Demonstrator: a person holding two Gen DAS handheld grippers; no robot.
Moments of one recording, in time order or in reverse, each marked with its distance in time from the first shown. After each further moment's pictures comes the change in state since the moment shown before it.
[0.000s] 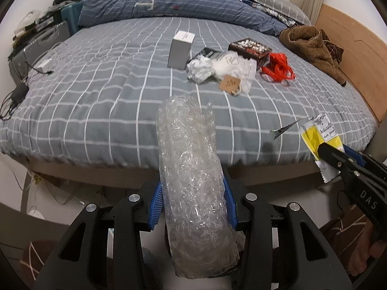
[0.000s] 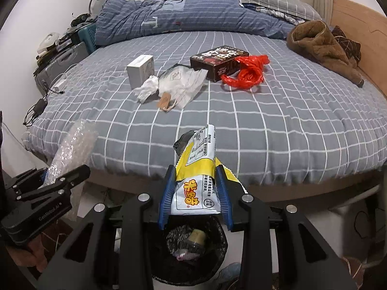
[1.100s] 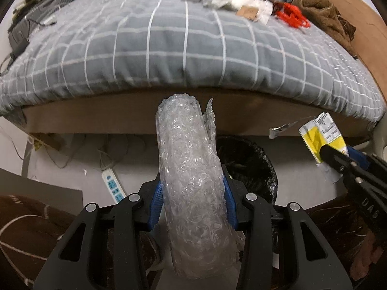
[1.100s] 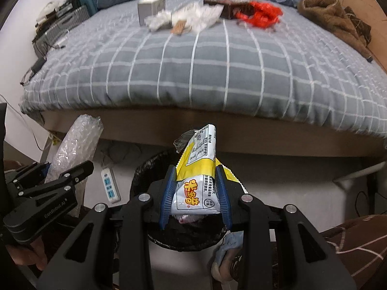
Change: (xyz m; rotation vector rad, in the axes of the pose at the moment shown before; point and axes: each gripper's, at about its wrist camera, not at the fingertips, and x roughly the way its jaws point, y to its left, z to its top) left arm 0.040 0.022 -0.082 -0.028 0.207 0.020; right arm 0.038 0.024 -0.083 -0.032 0.225 0.004
